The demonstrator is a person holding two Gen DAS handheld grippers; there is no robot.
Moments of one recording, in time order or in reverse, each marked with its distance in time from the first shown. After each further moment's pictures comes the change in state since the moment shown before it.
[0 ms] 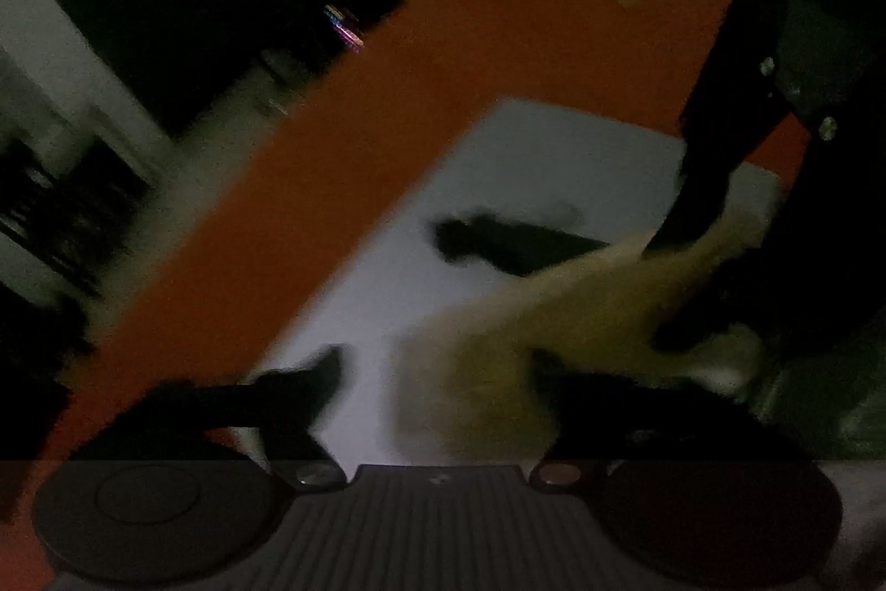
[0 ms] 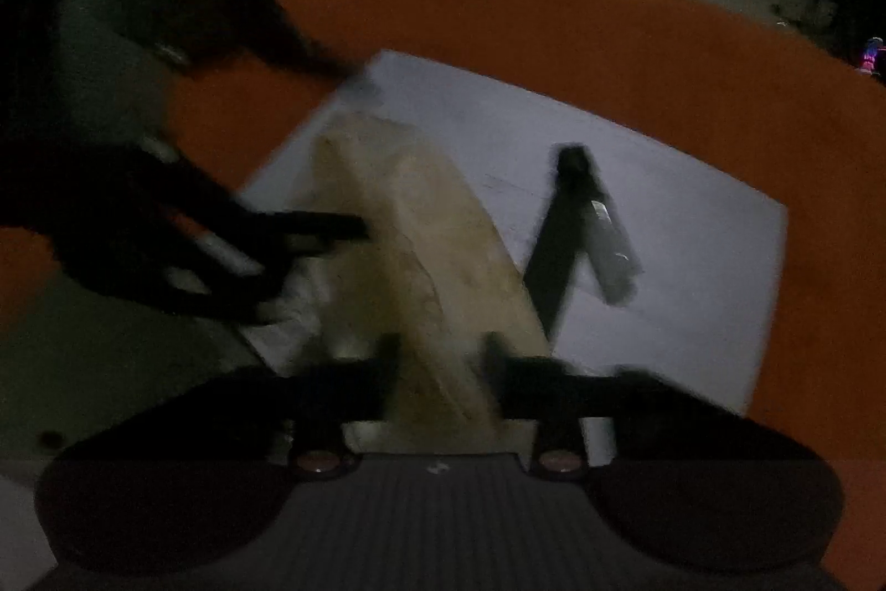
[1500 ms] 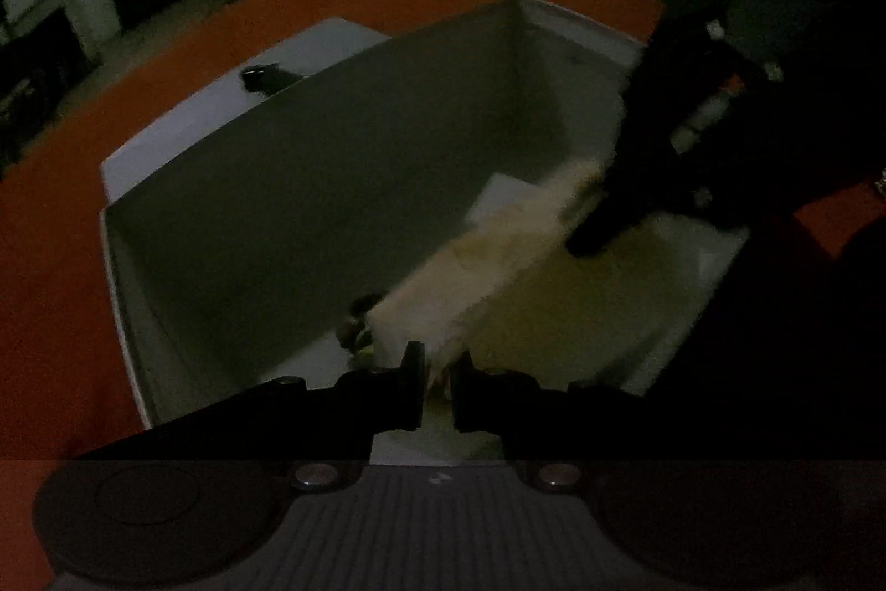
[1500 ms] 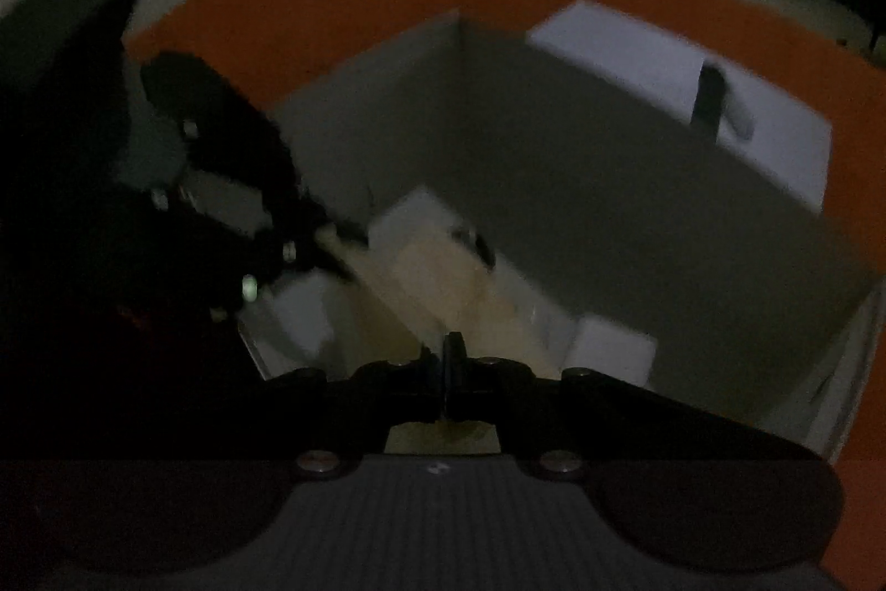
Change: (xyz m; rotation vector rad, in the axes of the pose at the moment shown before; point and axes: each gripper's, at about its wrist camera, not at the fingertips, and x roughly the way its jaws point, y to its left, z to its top) left arm -0.126 -0.136 -0.107 -0.235 0.022 -0.158; right arm -0.143 0.153 -0.191 -0.119 0.020 0.107
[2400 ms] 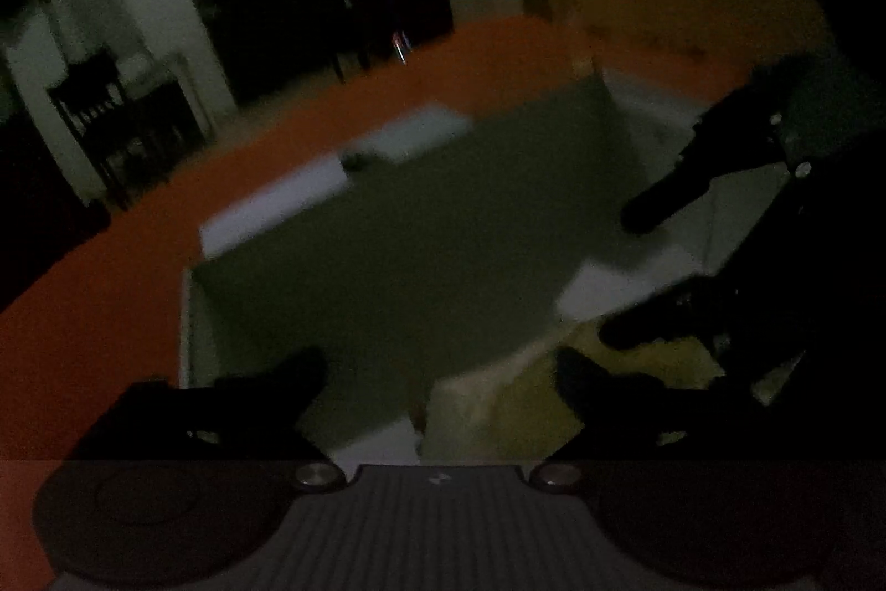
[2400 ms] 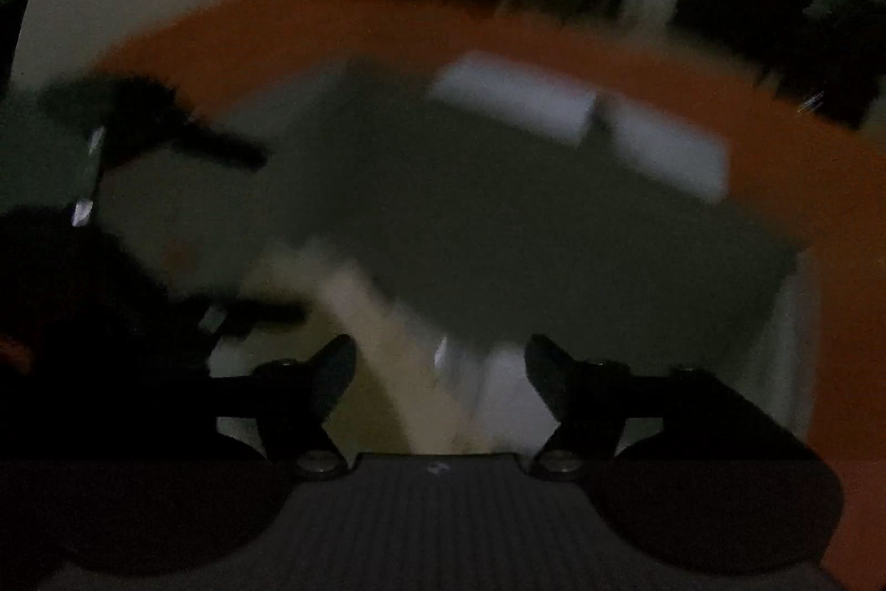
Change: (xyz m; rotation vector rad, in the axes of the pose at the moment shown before) left arm -0.015 -0.033 -0.025 -0.056 -0.286 0.257; right arm 0.028 -0.023 -0.011 0.111 -0.306 -0.270
